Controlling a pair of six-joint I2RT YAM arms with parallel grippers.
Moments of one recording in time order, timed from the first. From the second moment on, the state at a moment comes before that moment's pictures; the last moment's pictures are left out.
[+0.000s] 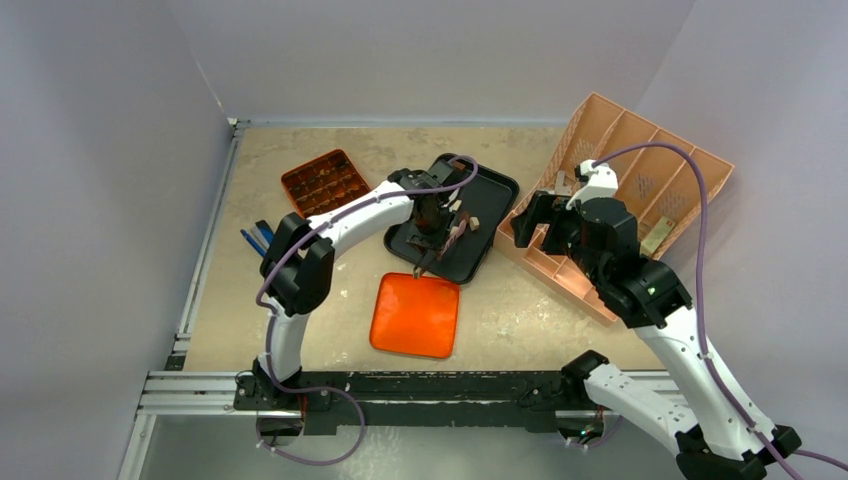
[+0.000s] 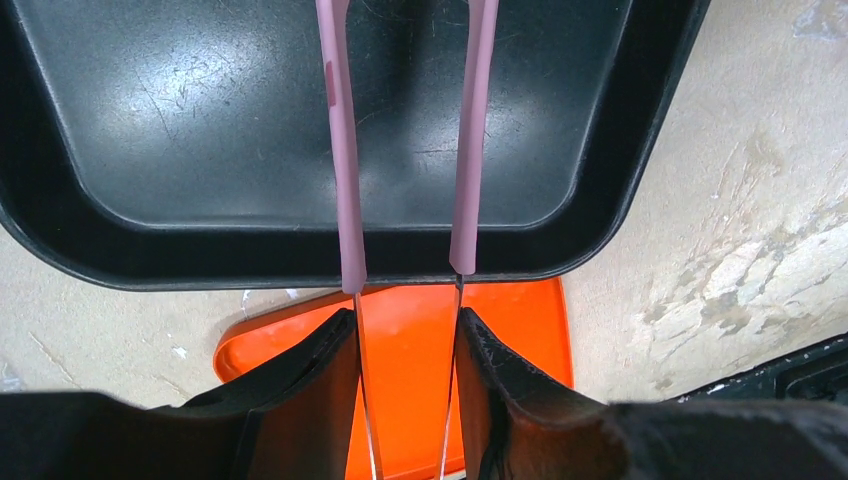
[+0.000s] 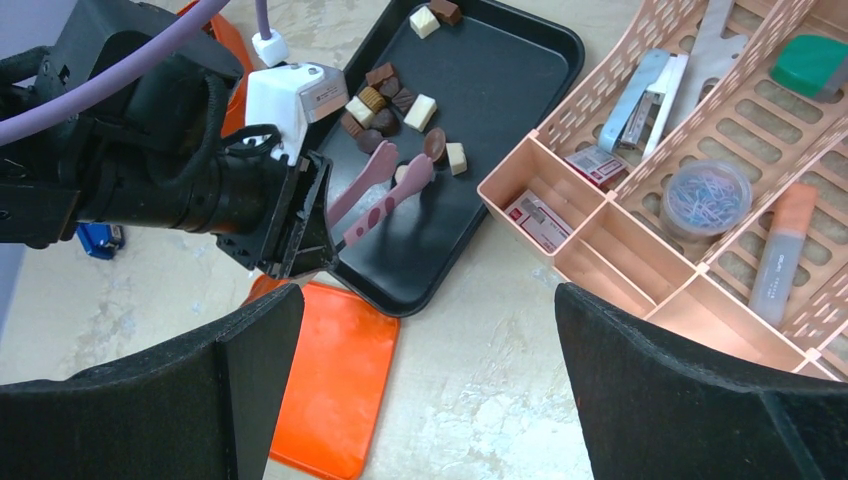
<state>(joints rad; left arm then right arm) -0.75 2.04 1.73 -0.94 0.05 -0.39 0.53 0.82 1.11 -0.73 0.28 0.45</state>
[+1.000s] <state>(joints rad) -0.75 2.05 1.70 -0.90 0.05 -0.39 0.53 0.80 1.11 -0.73 0.28 0.45</state>
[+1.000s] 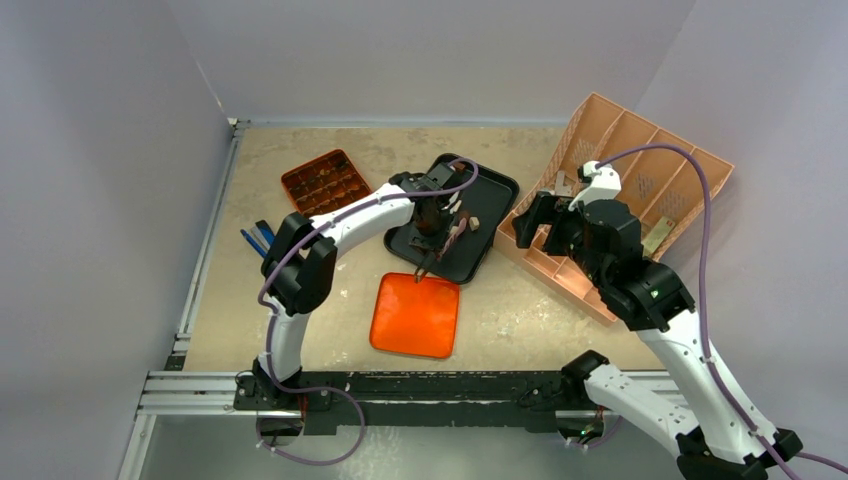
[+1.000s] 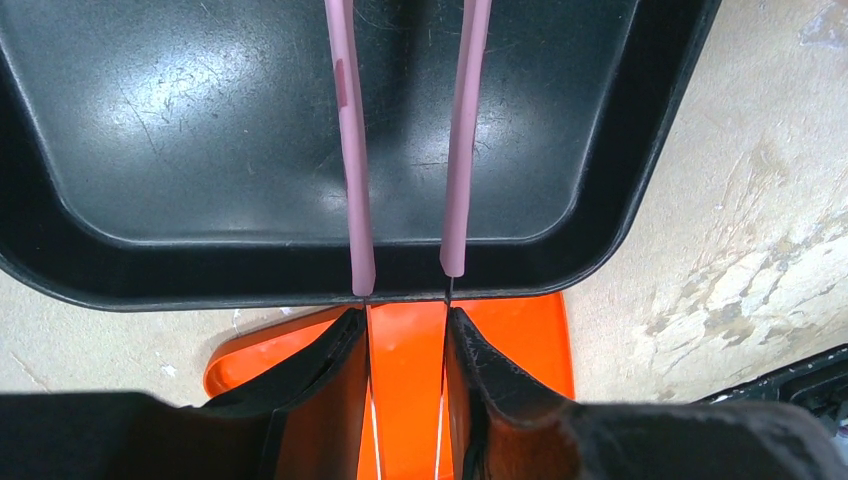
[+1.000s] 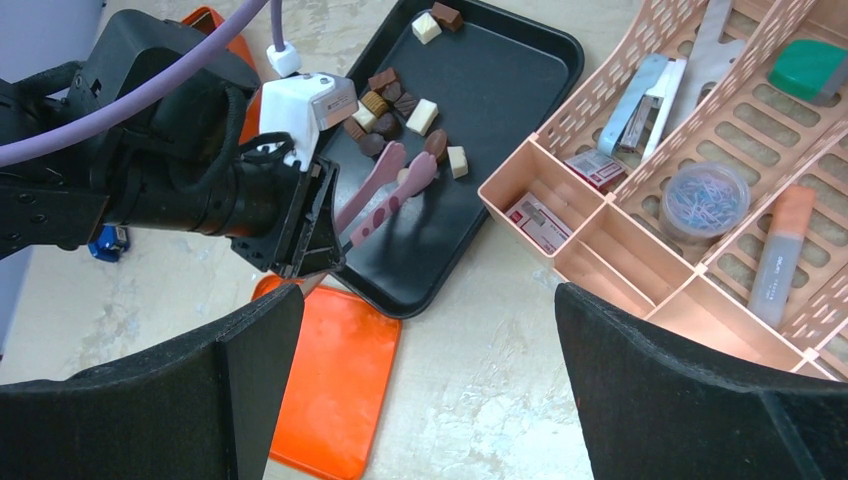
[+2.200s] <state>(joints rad) -0.75 1.91 1.65 -0.94 0.00 -0.47 0.53 0.79 1.11 -0.73 0.28 0.46</state>
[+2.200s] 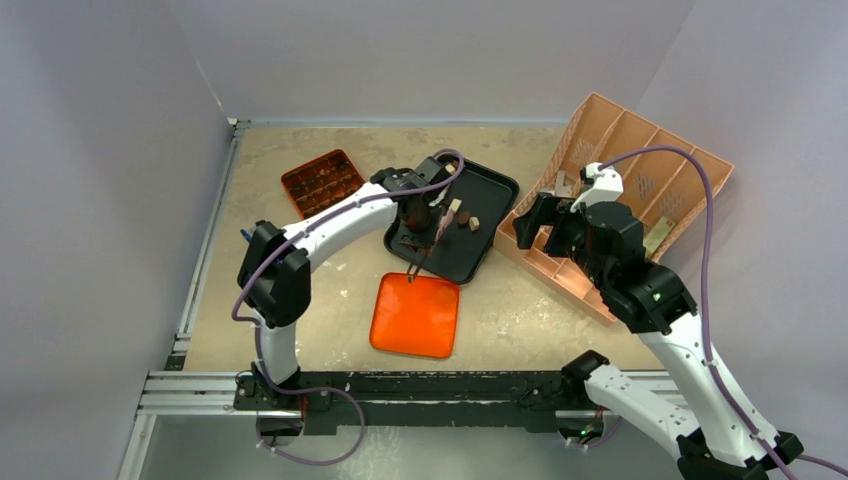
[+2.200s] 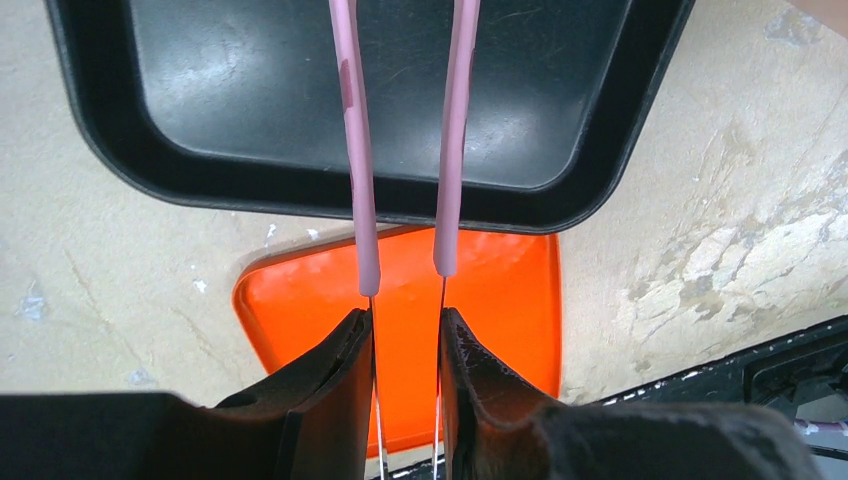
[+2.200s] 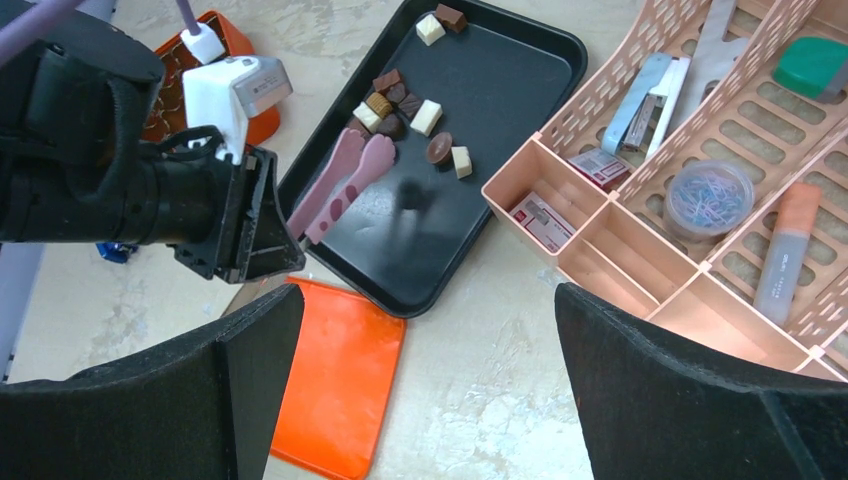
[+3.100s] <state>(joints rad) -0.32 1.81 1.72 -1.07 -0.05 -0.41 0.53 0.79 1.10 -0.73 0.28 0.46</state>
